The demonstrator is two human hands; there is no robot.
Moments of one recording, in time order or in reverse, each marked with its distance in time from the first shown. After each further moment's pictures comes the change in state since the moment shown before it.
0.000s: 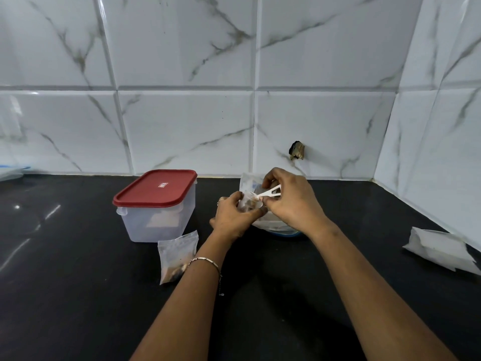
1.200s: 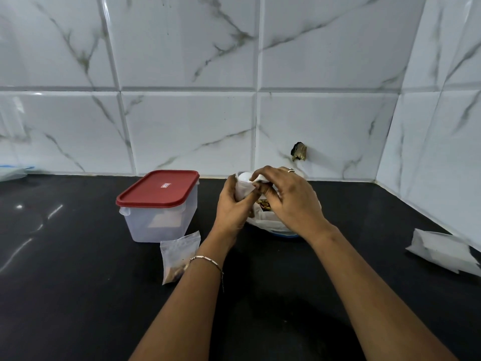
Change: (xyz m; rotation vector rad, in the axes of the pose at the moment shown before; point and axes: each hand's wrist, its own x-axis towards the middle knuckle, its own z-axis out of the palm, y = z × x) left_hand -0.002 0.013 -0.006 -0.597 0.017 0.303; right_hand -0.006 -0.006 0.002 -0.089 0.229 -0.437
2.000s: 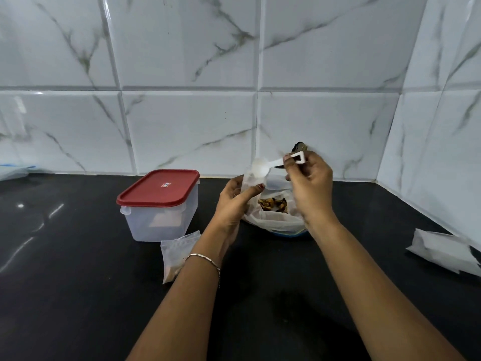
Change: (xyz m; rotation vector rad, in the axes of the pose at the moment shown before) left_hand 0.008 0.000 -0.003 -0.194 -0.037 -0.242; right_hand 0.012 0.004 -0.005 0.673 0.376 0.651
